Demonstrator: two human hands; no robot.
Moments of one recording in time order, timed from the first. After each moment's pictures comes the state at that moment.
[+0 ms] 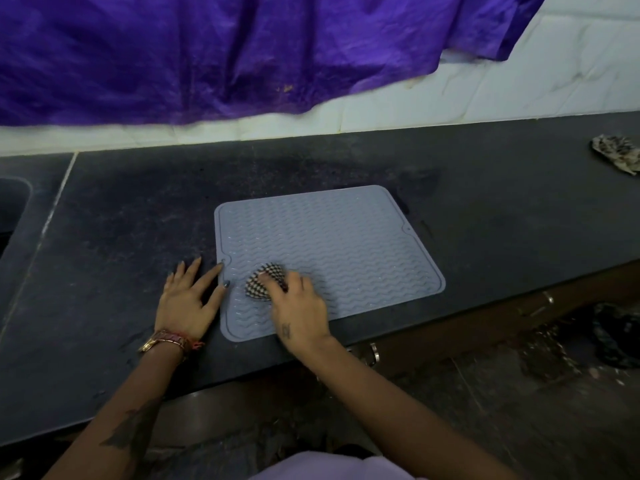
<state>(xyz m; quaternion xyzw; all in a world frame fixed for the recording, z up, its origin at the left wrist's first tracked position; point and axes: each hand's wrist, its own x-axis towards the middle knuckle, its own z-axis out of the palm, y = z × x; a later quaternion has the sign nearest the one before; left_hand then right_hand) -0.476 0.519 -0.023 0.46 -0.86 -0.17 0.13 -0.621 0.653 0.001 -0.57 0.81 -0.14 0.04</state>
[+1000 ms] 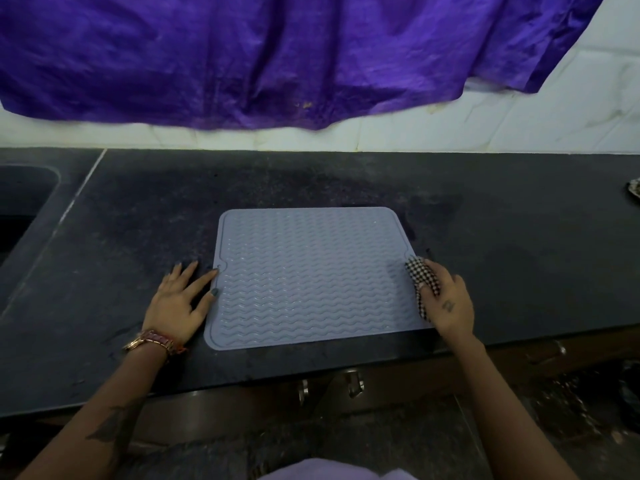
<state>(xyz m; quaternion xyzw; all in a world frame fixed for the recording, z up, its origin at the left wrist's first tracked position) -0.479 0.527 -0.017 0.47 -0.85 -0.17 0.14 -0.847 0.751 0.020 -0.34 0.90 -0.28 0.06</state>
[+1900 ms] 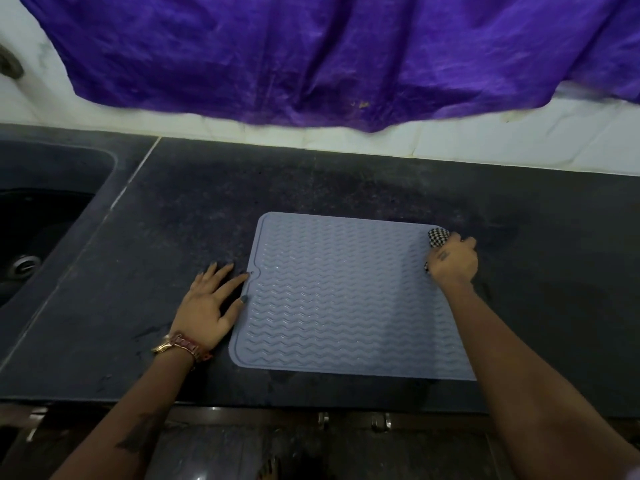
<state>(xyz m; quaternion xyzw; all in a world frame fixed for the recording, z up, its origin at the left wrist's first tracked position) -0.481 0.521 -0.017 0.48 -0.85 -0.17 0.14 -0.885 0.585 0.025 -0.31 0.94 -0.14 0.05</state>
